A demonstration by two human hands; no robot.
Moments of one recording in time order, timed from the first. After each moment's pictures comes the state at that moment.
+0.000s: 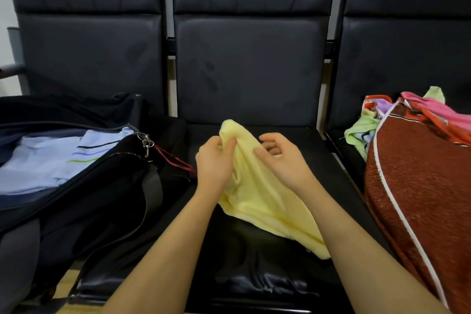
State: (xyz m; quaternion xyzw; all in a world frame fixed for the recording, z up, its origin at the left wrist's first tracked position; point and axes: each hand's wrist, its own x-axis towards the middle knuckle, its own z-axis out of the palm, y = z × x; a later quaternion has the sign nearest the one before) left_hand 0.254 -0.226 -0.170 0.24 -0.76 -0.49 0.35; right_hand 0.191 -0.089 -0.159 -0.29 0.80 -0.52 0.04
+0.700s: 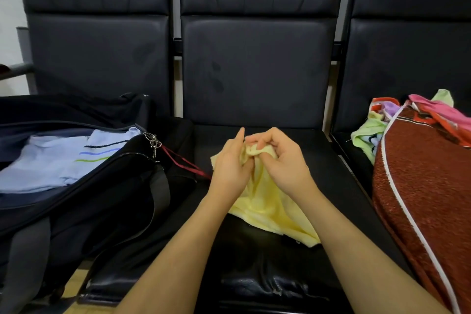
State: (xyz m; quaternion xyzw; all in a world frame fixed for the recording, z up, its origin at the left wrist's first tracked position) left_hand 0.264 -0.219 -0.171 0.11 -0.87 -0.41 0.26; right_hand 0.214 -0.106 -0.154 -0.39 0.71 -0.58 -0.04
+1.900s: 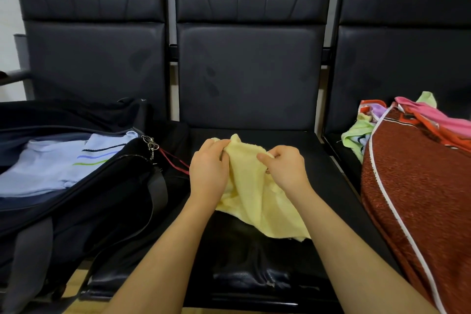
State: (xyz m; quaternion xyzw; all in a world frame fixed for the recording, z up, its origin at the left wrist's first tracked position) left_hand 0.281 -0.230 -0.168 0.16 -0.85 -0.32 0.40; right_hand 0.218 -0.100 -0.144 -0.14 0.85 -0.51 0.02
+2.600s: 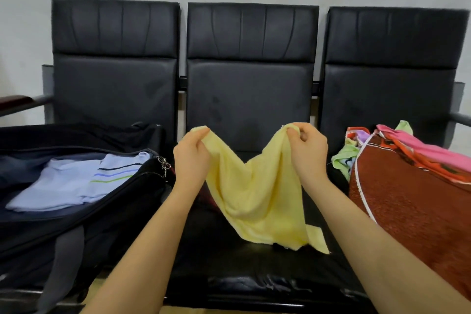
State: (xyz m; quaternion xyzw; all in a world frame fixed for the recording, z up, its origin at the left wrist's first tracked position) left_hand 0.323 -0.253 -0.093 0.19 -0.77 -0.40 0.45; right_hand 0.229 -0.076 -0.076 -0.17 0.73 -0.63 -0.20
